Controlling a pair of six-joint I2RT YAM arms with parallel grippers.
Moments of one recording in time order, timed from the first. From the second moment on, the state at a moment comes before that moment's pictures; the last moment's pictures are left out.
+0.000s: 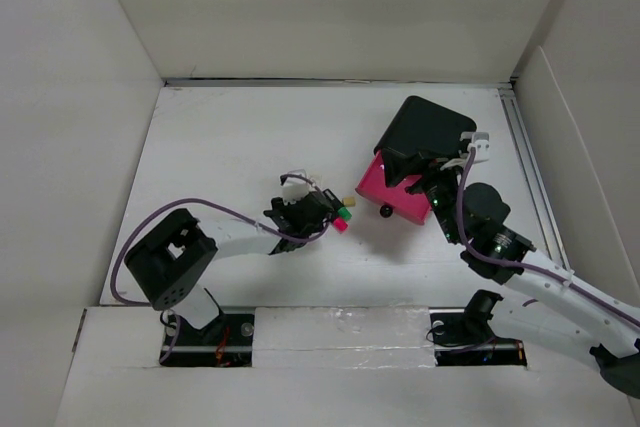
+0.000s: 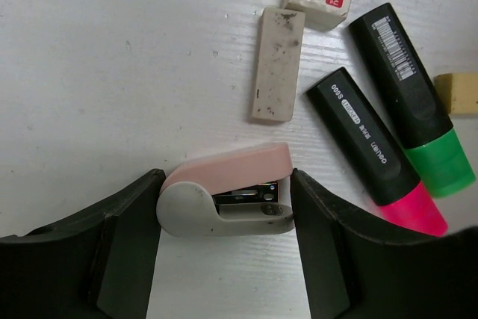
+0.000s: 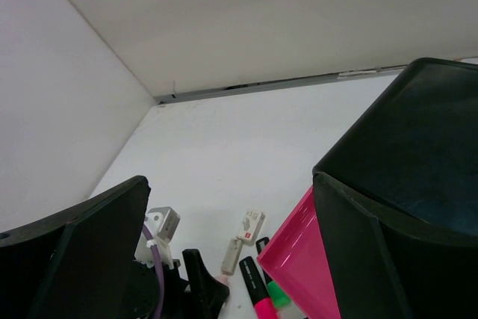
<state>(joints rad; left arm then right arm) -0.89 1.55 0.71 -0.13 -0.61 -0.85 0.87 0.80 0.75 0.19 0.55 0.37</state>
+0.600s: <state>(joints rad) -0.90 1.12 0.82 -0.10 -0.56 -0.72 0.86 0.79 0.75 0.19 0.56 0.37</state>
